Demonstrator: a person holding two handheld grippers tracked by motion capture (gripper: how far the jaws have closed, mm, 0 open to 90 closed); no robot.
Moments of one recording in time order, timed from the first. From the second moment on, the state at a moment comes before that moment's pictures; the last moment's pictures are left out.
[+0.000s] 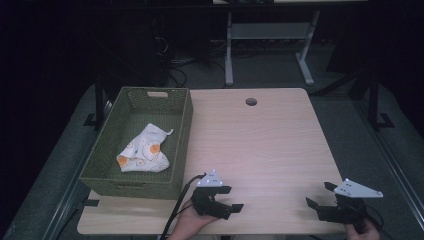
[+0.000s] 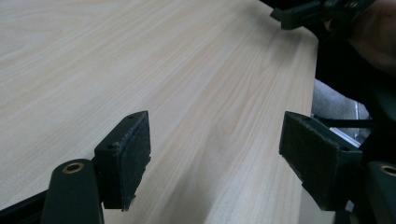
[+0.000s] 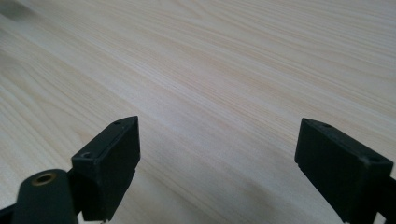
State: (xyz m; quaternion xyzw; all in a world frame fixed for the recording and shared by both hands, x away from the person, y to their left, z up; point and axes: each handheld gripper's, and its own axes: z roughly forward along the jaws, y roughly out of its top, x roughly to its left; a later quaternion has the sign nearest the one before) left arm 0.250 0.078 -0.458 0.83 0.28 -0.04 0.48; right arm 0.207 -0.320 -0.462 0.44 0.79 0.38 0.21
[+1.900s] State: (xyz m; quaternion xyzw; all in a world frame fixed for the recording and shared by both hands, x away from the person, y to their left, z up) left arm 0.286 0.092 -0.386 0.79 0.29 -0.09 0.52; right arm 0.209 -0.317 -0.466 0.45 0.77 0.40 0.21
